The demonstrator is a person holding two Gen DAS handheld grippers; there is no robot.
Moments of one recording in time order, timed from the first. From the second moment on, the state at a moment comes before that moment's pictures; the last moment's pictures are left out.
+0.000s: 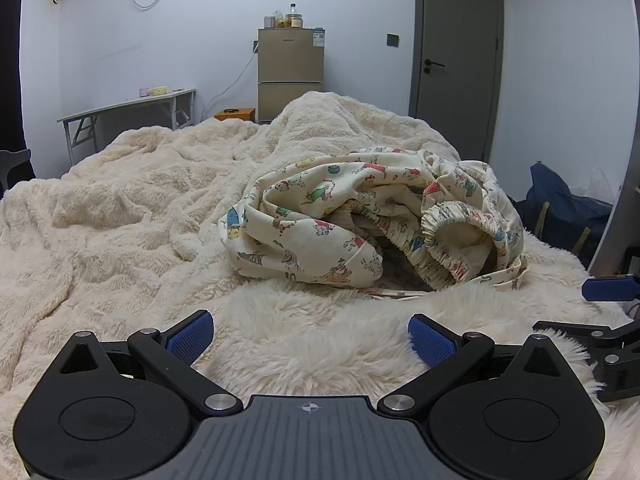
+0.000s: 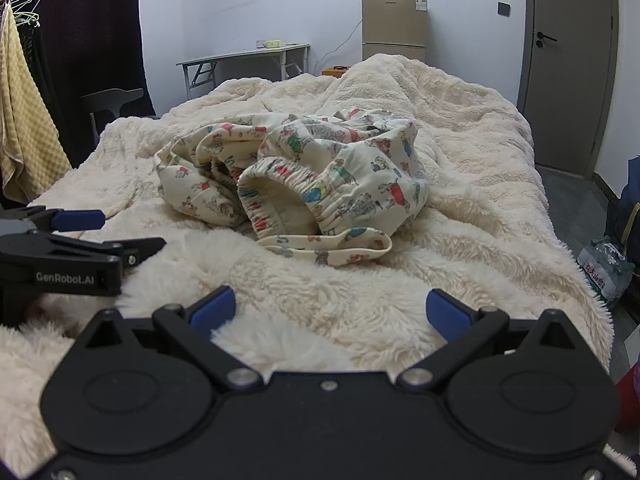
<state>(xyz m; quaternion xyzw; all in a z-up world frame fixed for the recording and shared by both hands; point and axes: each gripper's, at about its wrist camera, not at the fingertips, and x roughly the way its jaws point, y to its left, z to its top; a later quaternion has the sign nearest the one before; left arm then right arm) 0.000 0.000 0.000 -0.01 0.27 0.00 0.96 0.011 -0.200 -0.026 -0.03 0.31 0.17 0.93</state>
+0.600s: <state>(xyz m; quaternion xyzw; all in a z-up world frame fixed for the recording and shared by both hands) -0.001 -0.002 0.000 -0.01 0.27 0.00 0.96 0.009 -0.198 -0.026 -0.04 0.31 0.17 0.94</state>
